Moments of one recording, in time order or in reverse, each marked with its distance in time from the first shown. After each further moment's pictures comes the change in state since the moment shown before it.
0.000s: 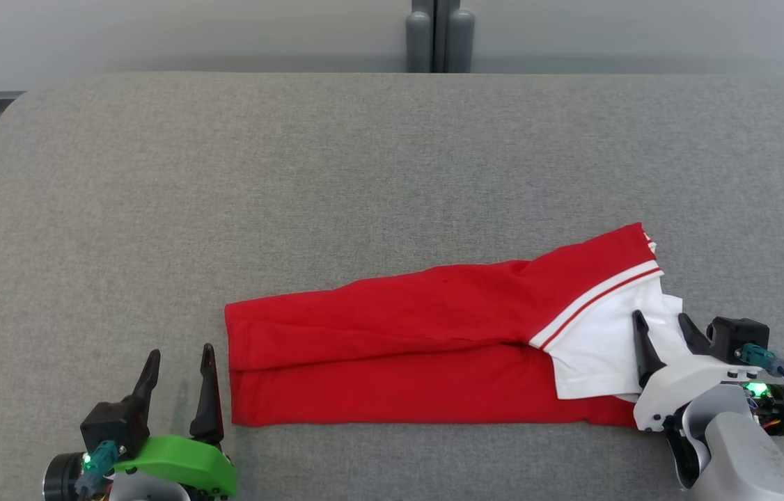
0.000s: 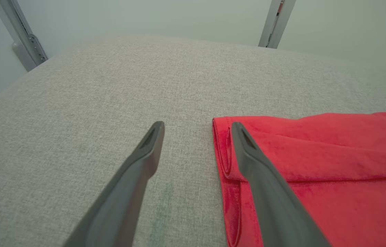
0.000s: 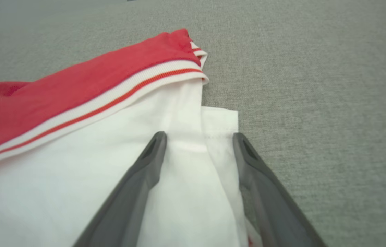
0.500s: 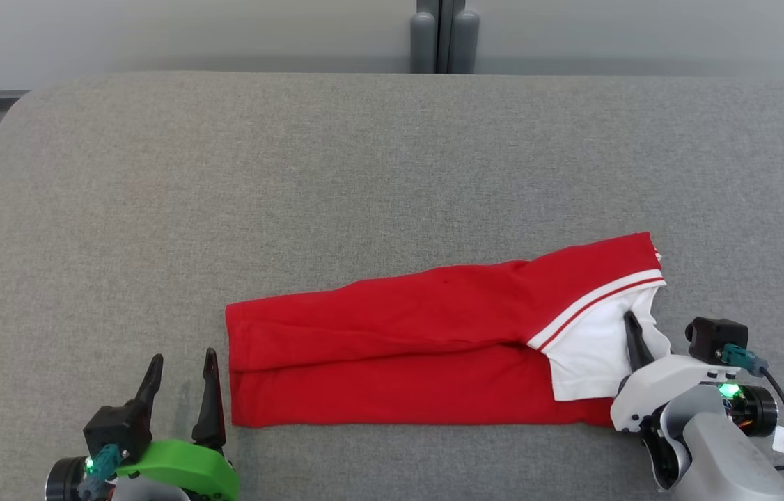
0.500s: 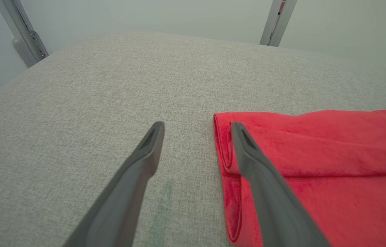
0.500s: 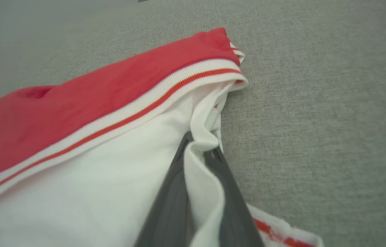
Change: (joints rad) left arm 0.003 0.000 -0.009 0.005 -0.007 0.000 0.000; right arm -0.005 -0.004 0.197 0.020 0.230 -0.004 -0.007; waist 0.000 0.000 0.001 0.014
